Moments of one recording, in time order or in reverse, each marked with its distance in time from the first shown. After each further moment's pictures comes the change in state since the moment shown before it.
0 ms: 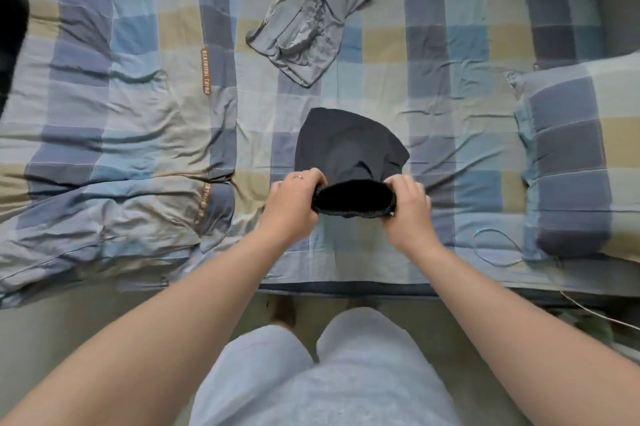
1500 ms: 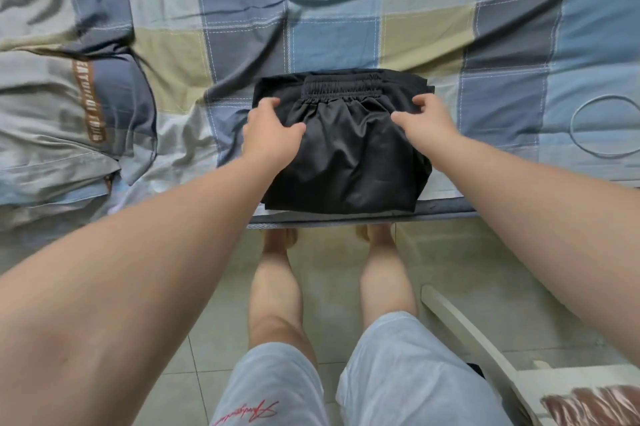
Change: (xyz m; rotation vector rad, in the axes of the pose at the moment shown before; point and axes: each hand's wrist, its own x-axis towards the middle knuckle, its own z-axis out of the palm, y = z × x) left_hand 0.075 -0.169 0.268 -0.252 -0.168 -0.683; right_hand 0.065 0.212 0.230 0.272 -0.302 0.760
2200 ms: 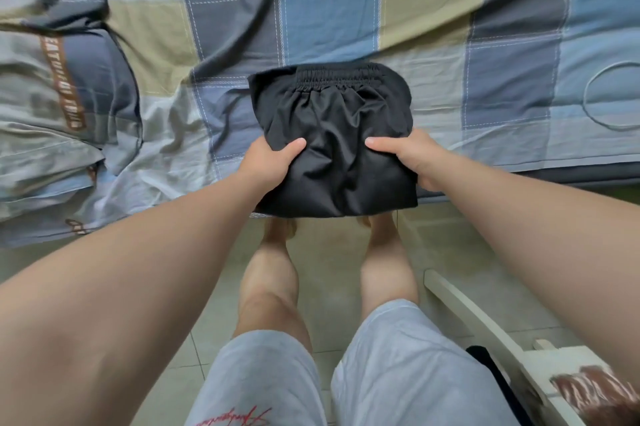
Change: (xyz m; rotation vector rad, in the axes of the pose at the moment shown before) left_hand -0.008 -0.071 0.032 -0.168 -0.189 -0.128; right_hand -0.023 0.055 0.038 0.365 -0.314 0.210
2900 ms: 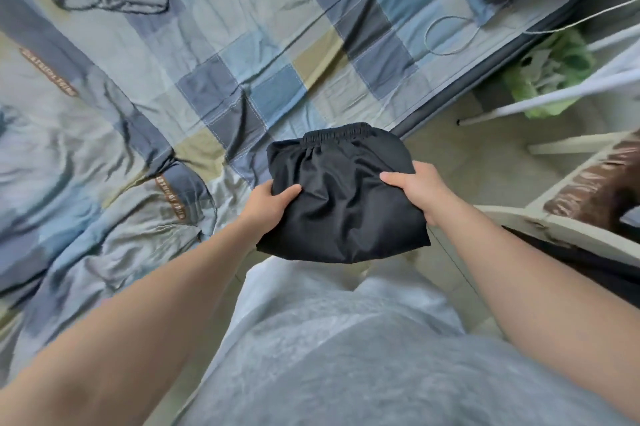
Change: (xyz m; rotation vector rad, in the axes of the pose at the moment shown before) left_hand -0.229 0.042 -0.131 0.333 -0.262 0.289; right_hand -0.327 0.066 0.044 0.552 0.309 -0.124
